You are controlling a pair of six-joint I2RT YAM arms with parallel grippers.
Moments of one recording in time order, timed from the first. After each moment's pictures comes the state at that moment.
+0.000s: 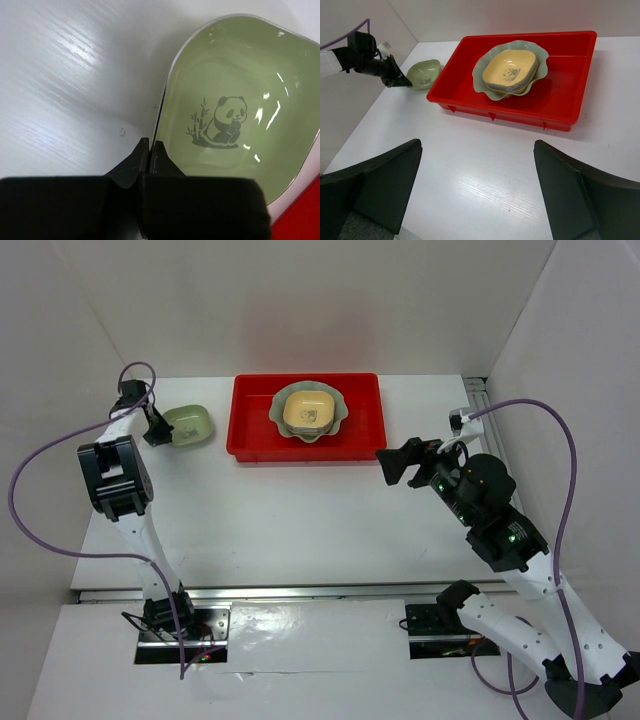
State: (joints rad) left arm 0.32 2.21 1.73 -0.50 -0.01 -0.42; right arm 0.56 0.72 0.97 -0.33 0.12 0.36
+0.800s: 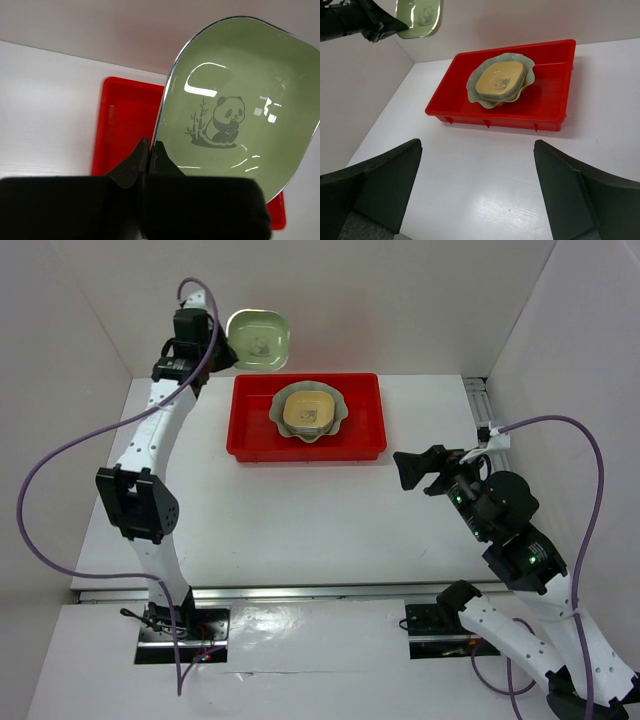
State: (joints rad) left arm -0.09 1.90 2.01 -0.49 -0.06 -0.40; right arm 0.56 0.62 0.97 -0.39 0.20 0.41
